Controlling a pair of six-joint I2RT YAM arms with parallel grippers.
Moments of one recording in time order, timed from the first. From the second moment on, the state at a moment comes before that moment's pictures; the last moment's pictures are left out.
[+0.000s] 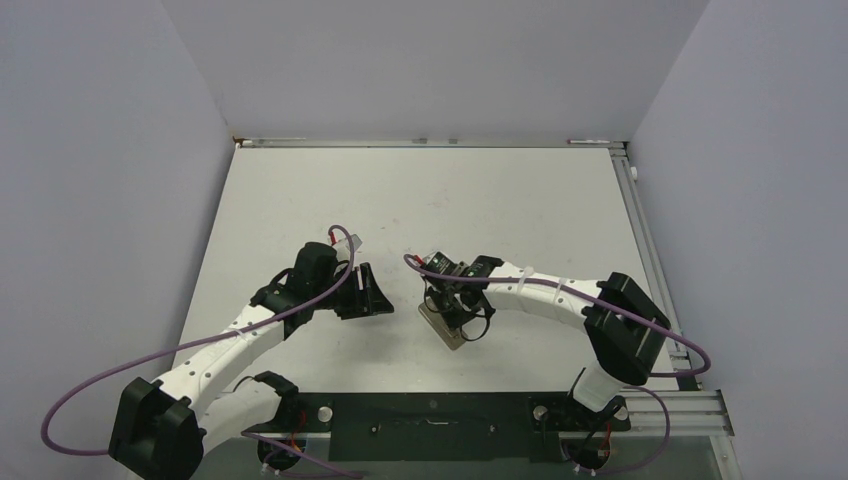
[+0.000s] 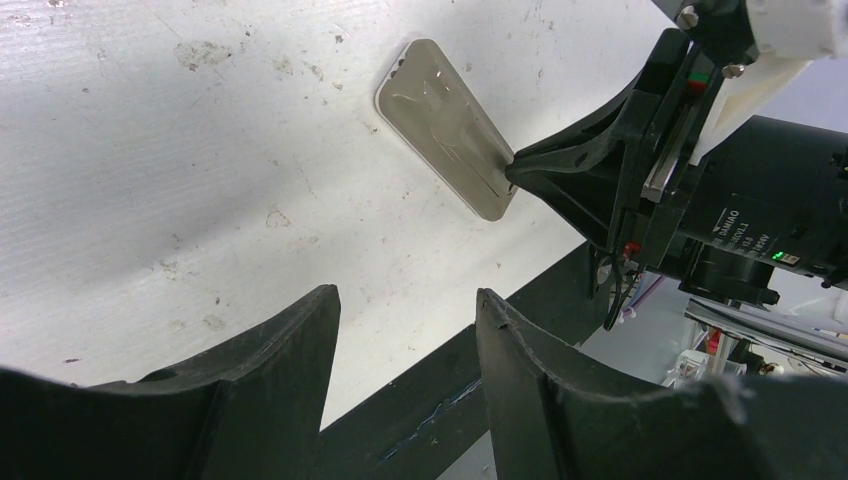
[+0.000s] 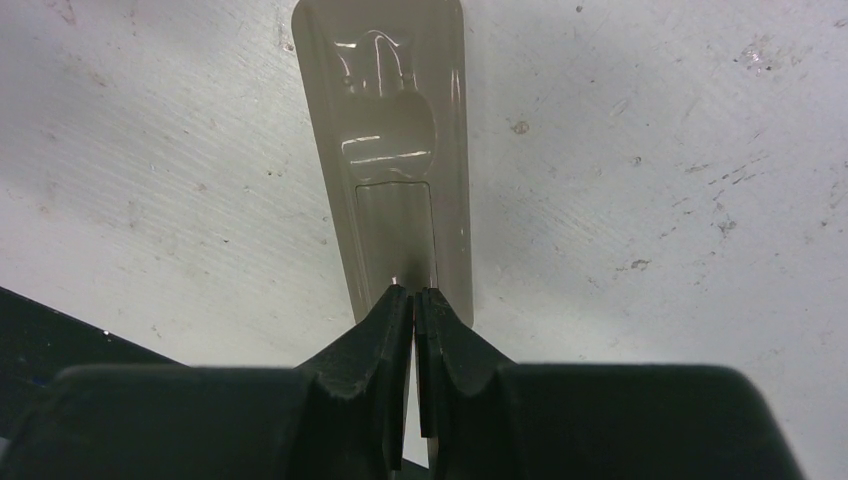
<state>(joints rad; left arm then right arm) -0.49 1.01 0.61 -0.38 0.40 -0.69 0.95 1.62 1.06 -0.70 0.05 0.38</state>
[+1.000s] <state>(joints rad) -0.49 1.03 0.61 -0.38 0.41 -0.69 0.95 1.63 1.03 -0.66 0.04 0.38</state>
